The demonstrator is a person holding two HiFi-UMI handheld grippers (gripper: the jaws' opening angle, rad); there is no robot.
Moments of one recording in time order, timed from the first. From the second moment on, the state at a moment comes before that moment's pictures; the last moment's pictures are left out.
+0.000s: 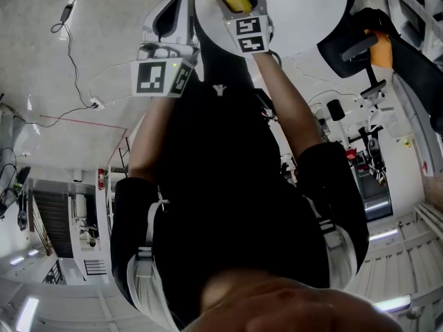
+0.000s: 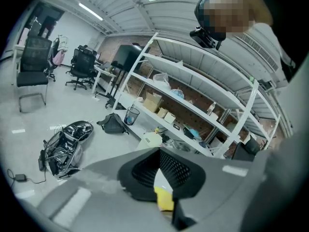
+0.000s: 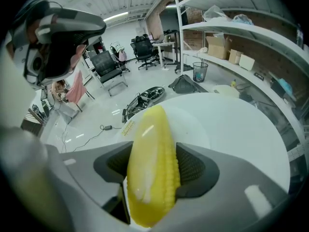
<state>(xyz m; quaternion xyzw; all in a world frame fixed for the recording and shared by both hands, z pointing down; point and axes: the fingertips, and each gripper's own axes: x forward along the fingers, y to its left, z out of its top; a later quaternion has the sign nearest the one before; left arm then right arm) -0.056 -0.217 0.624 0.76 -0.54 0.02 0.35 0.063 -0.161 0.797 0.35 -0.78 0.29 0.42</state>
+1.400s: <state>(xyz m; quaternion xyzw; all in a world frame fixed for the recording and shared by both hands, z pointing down) -0.068 -0.190 0.609 0.76 -0.55 0.02 0.34 0.069 -0.157 0.786 0.38 -0.77 0.31 0.40</state>
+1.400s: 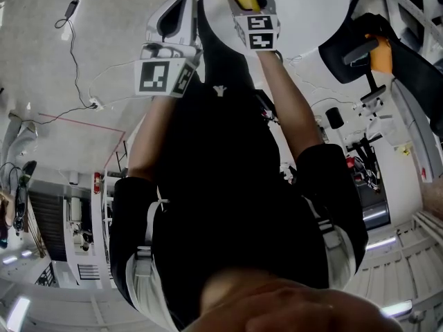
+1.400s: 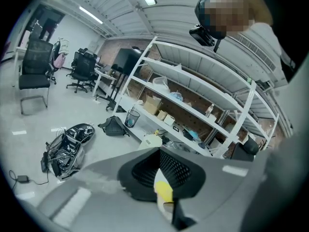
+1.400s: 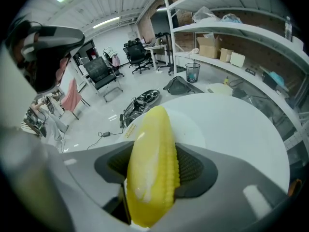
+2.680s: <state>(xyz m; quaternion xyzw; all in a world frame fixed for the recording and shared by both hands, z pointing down) -0.078 -0.152 0.509 0.79 -0.55 -0.02 0.28 0.074 -0.143 0.683 0.44 -0.79 0.26 0.34</state>
